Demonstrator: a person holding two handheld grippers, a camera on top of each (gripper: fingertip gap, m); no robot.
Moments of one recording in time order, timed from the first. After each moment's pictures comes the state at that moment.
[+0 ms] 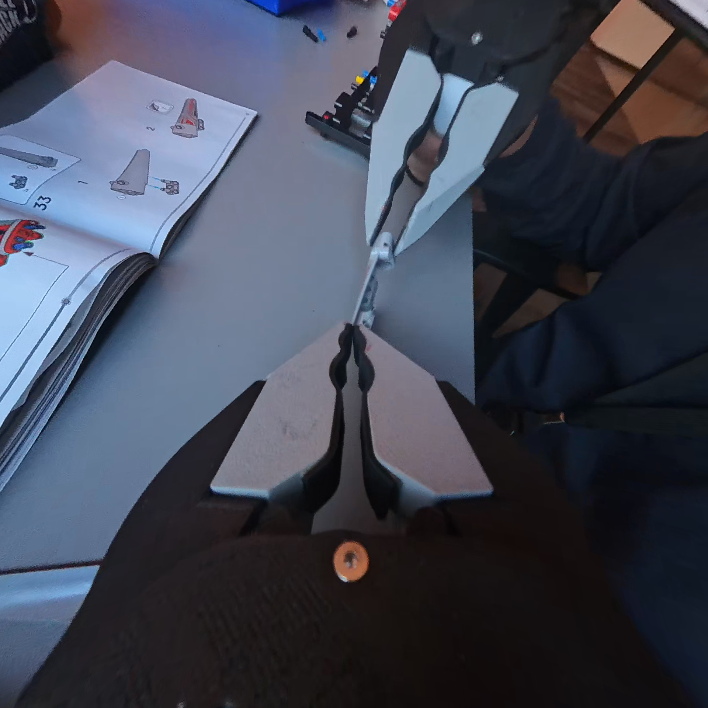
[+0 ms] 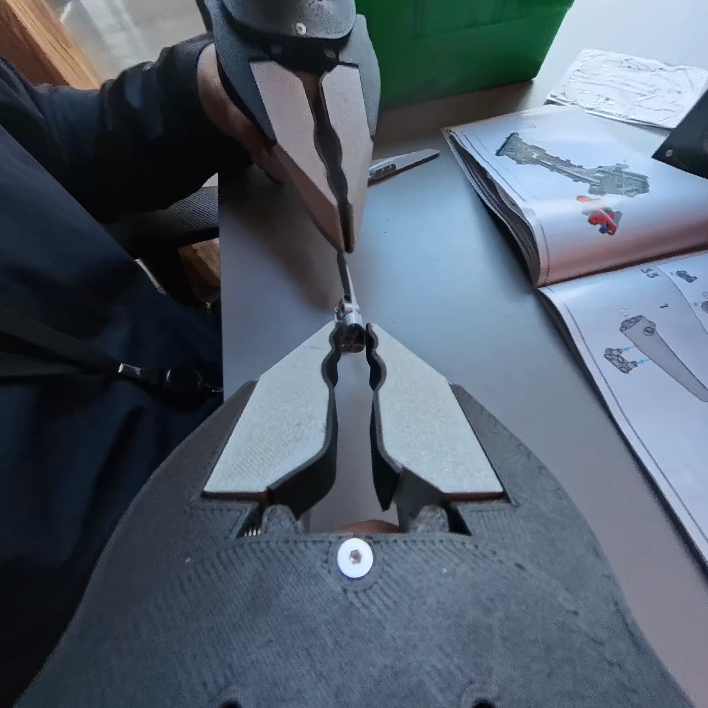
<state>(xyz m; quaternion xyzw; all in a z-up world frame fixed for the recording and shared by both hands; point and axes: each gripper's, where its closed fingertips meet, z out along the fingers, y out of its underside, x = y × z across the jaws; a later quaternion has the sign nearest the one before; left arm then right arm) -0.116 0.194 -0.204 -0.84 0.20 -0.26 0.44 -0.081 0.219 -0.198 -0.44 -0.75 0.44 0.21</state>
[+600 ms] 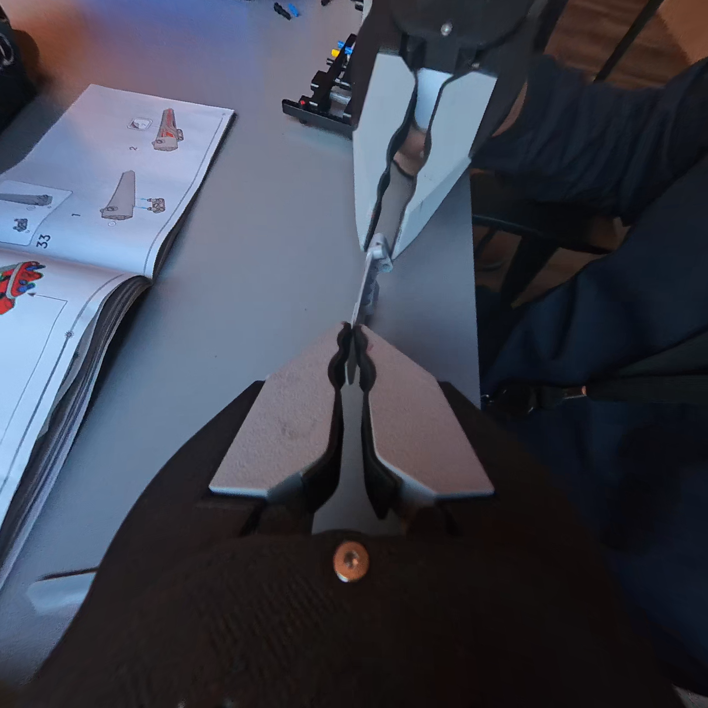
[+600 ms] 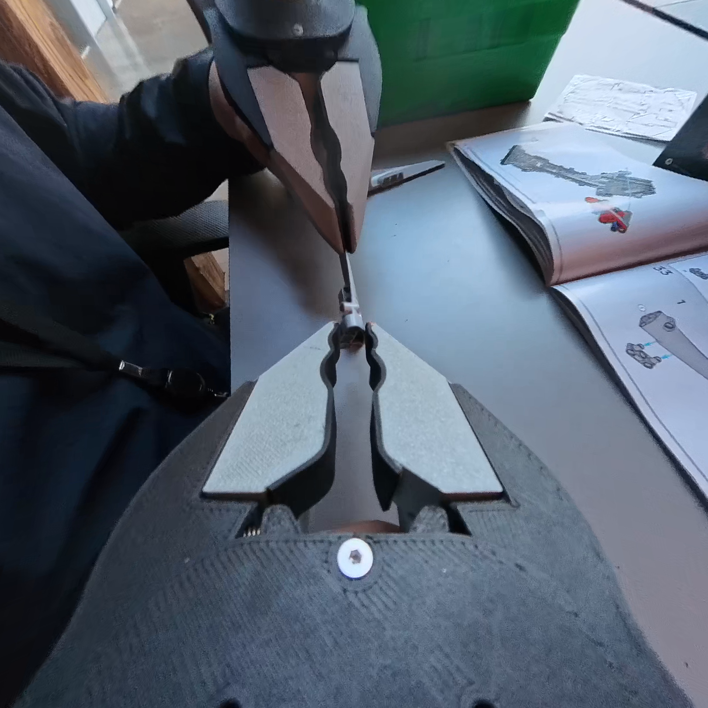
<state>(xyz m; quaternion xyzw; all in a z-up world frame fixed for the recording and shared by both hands) -0.109 0.188 -0.204 -0.84 0.26 -0.21 0.43 -0.075 0.212 -0.205 -0.43 -0.74 0.46 0.22</state>
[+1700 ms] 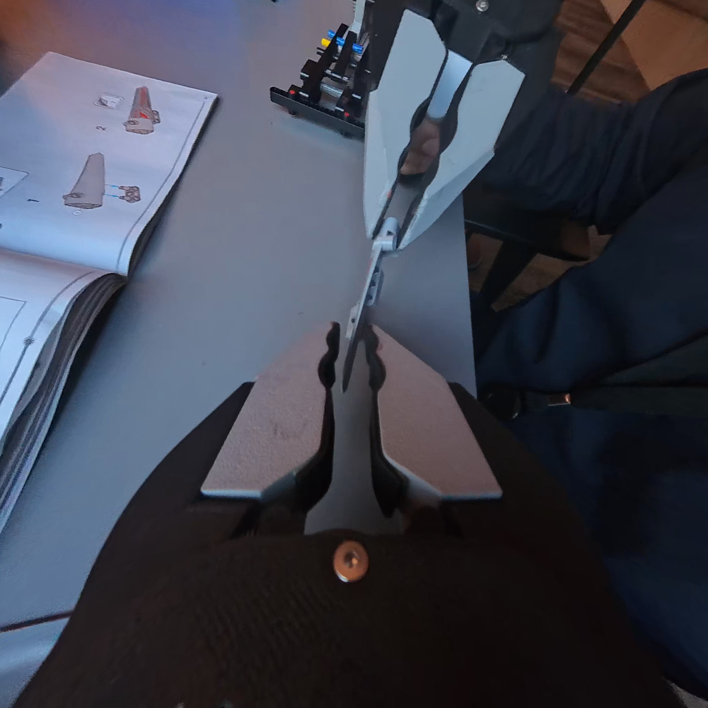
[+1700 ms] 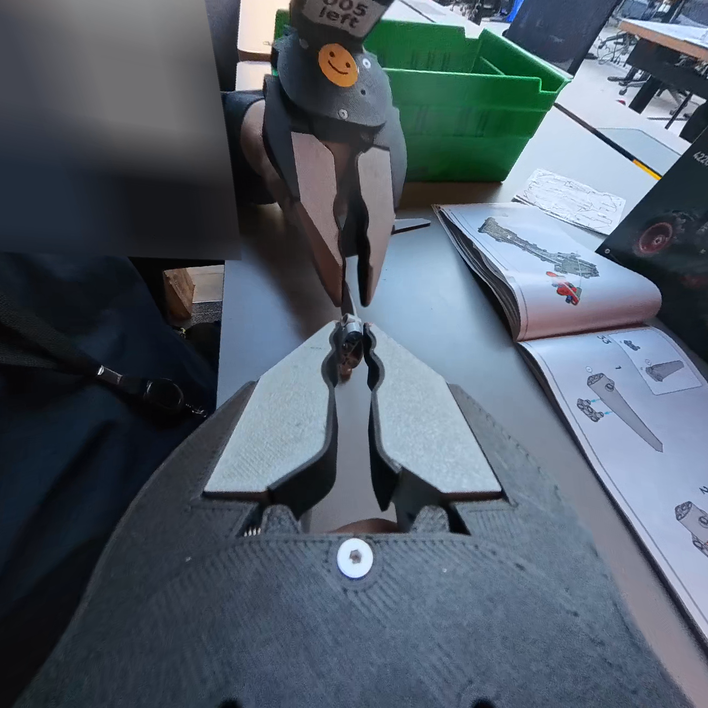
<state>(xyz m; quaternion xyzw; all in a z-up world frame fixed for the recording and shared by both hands) -0.104 0.194 -0.210 -0.84 0.26 -0.25 0.41 -0.083 0.207 -0.184 -0.38 -0.74 0.47 0.30</state>
